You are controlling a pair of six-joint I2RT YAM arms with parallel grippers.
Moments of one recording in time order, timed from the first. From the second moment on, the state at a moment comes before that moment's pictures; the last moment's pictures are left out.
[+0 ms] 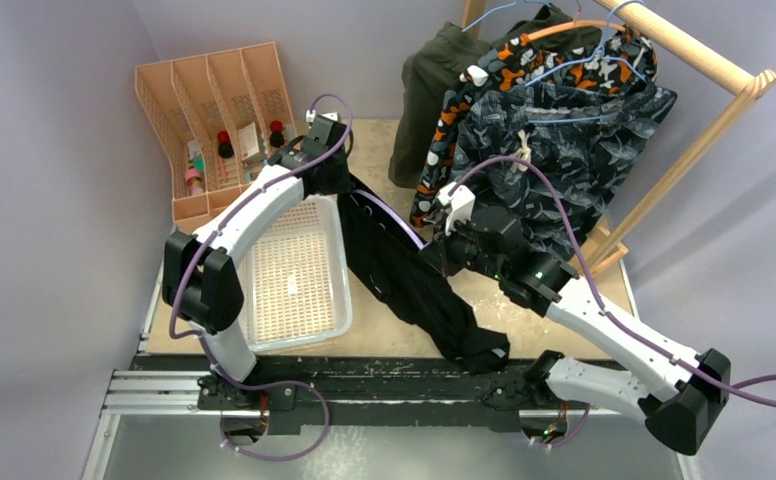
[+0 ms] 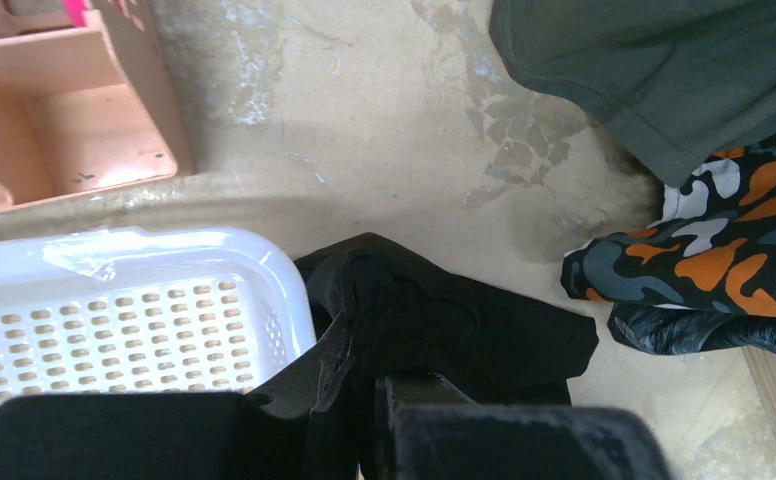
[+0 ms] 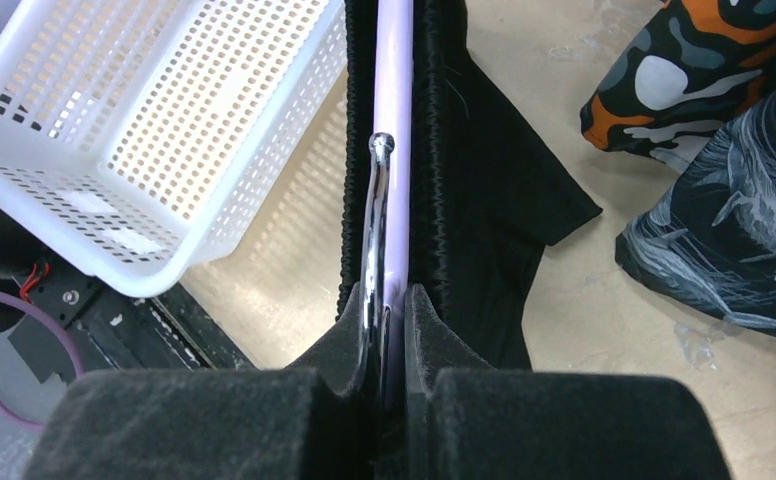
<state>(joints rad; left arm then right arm) -0.46 1.75 1.58 -0.68 -0.21 -0.54 0.77 1.02 0.91 -0.37 -0.04 0.22</state>
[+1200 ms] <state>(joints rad) -0.45 1.38 1.11 -0.37 0.06 -0.71 0.77 1.09 0.89 -0.29 0.14 0.40</state>
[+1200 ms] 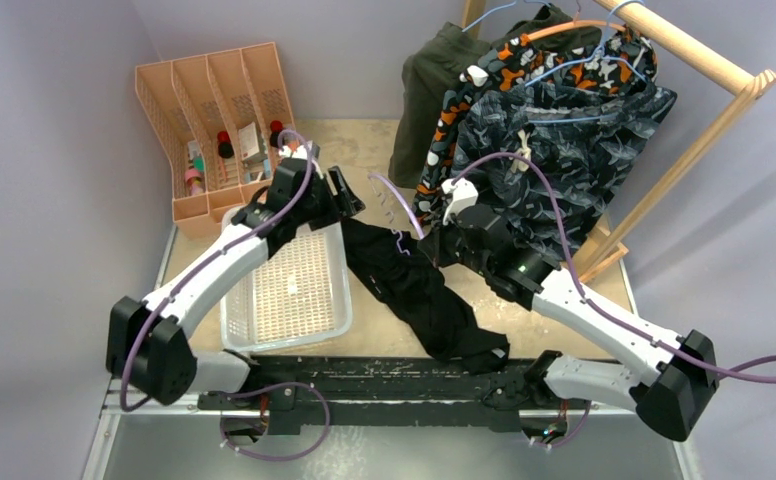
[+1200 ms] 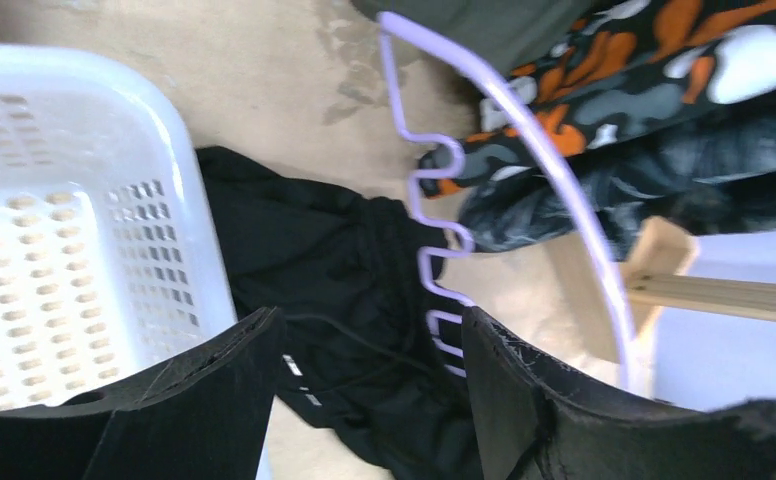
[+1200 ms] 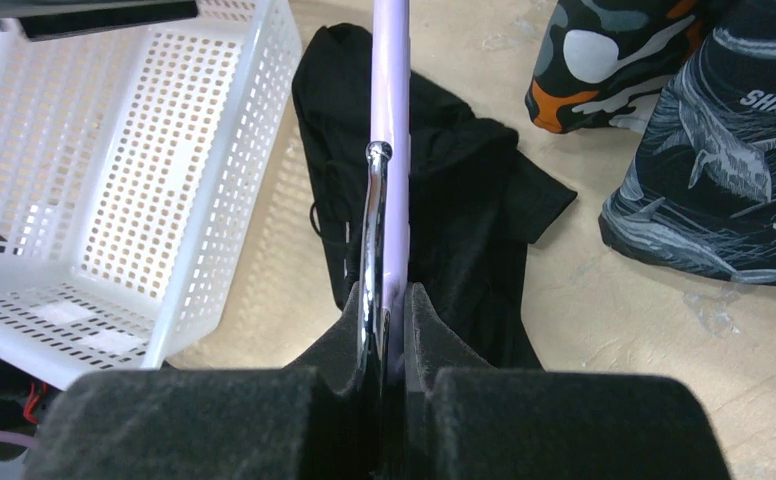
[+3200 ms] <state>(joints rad) -0.66 1.49 0.95 0.25 -0.04 -1.35 0.77 0.97 0.69 -0.28 -0.02 0.57</state>
